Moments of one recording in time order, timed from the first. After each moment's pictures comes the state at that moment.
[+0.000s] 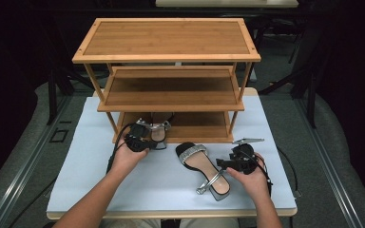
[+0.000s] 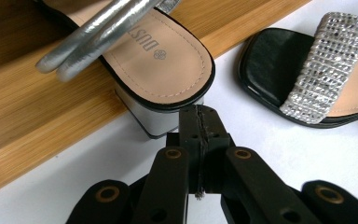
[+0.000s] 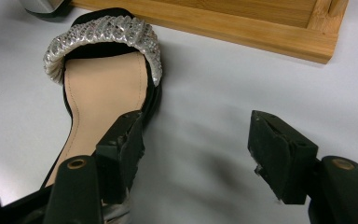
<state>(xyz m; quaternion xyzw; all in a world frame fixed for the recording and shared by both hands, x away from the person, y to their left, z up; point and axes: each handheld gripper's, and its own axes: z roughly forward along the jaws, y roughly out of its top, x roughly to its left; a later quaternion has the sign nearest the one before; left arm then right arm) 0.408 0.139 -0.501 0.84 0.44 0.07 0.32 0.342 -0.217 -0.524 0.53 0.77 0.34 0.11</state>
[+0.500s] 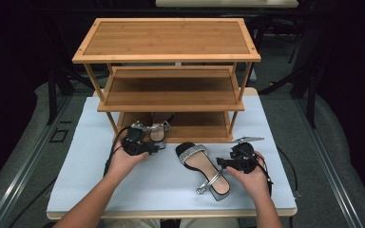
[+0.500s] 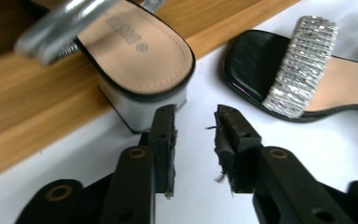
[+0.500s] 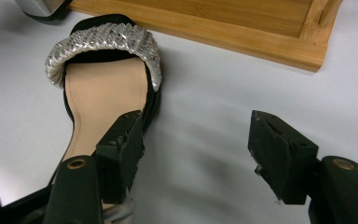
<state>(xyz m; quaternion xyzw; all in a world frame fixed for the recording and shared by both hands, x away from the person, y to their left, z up) 0.395 0.150 -0.507 0.83 0.43 0.05 0.36 0.341 -0.213 -0.515 0.53 0.77 0.34 0.12</state>
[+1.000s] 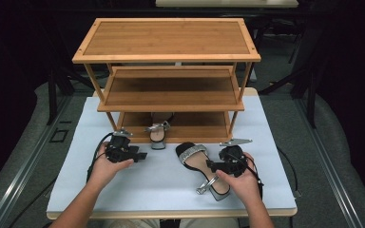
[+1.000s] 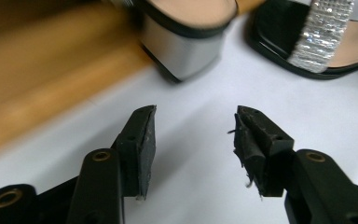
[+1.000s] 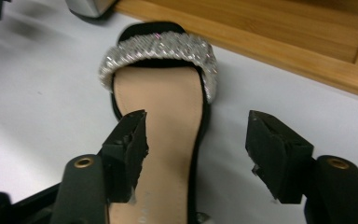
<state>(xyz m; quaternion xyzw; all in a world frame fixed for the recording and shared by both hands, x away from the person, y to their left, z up) 0.384 0.202 -0.515 0.83 0.40 0.09 0.38 0.328 -0.180 -0.506 0.49 0.78 0.36 0.13</state>
